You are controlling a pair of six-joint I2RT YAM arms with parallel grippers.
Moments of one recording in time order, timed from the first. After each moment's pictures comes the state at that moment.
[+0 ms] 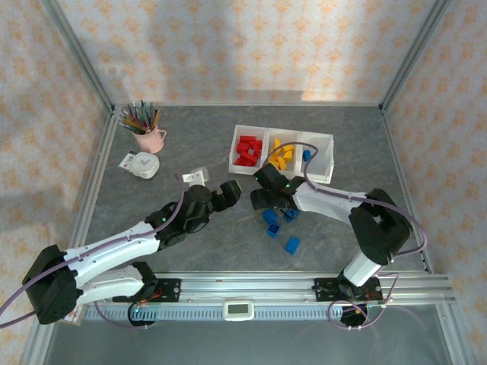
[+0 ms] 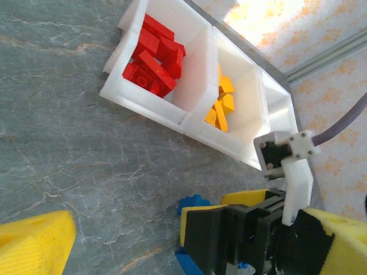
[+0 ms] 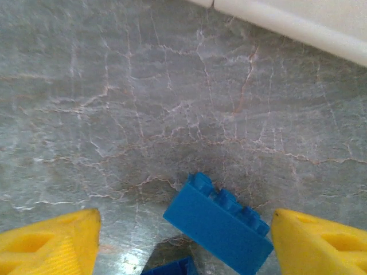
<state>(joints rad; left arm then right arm) -0.80 1.06 0.59 -0.03 -0.32 -0.99 0.76 1.65 0.98 -0.45 0.17 0.46</state>
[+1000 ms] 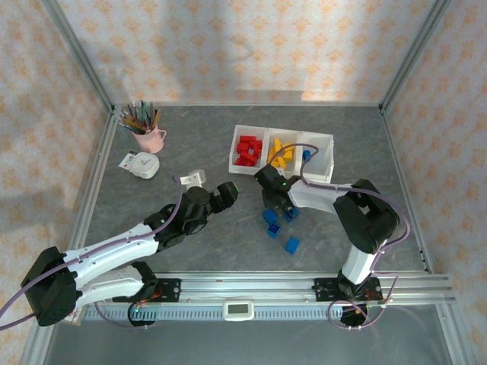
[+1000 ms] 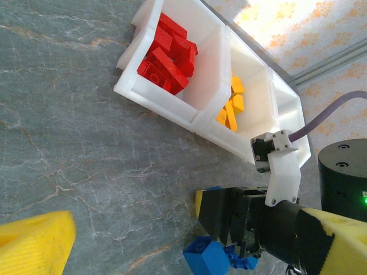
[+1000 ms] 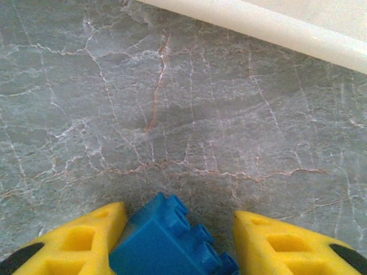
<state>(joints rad) -0.79 1.05 0.57 -0.03 -0.32 -1.01 0.70 1.74 0.98 -0.43 0.27 0.50</state>
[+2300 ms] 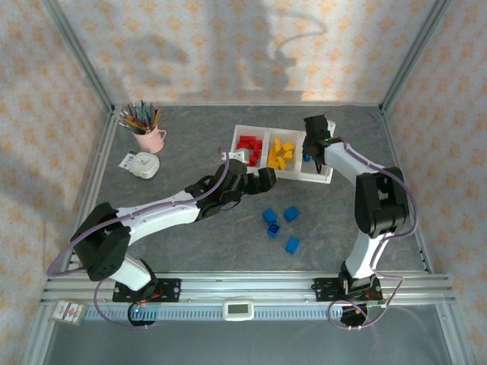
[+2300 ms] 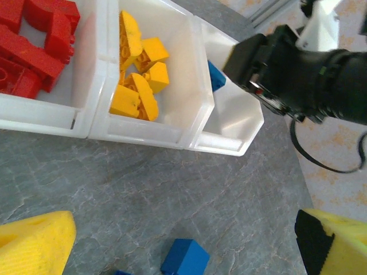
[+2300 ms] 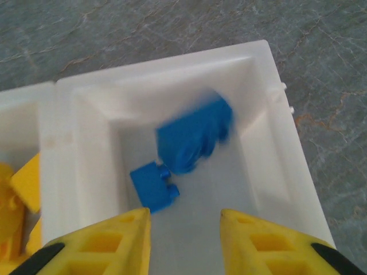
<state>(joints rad) -0.80 1.52 0.97 0.04 -0.10 -0.86 0.23 1.84 1.30 -0.40 0.33 0.48</state>
